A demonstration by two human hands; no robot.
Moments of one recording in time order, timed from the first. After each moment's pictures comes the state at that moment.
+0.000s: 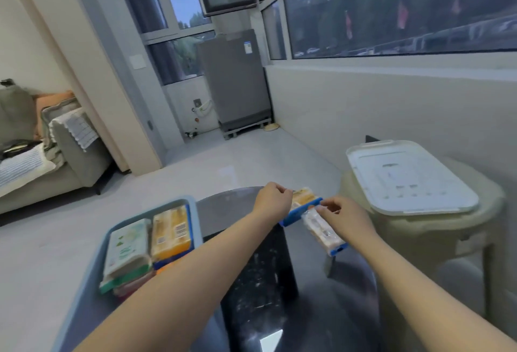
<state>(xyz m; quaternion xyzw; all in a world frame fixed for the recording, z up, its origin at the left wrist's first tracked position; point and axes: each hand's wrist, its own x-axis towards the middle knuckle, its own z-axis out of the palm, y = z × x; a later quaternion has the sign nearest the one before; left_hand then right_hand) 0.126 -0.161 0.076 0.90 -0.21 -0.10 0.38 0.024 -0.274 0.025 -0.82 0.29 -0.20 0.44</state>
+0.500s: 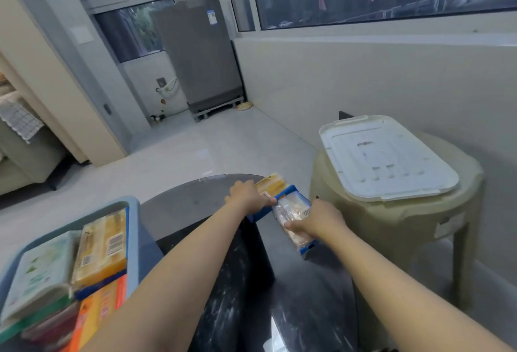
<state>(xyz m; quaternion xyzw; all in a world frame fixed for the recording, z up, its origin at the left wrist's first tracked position) 0.191 -0.215 0.016 0.96 -0.24 -0.15 0.09 0.054 -0.300 -0.015 -0.86 0.39 0.01 0.34</state>
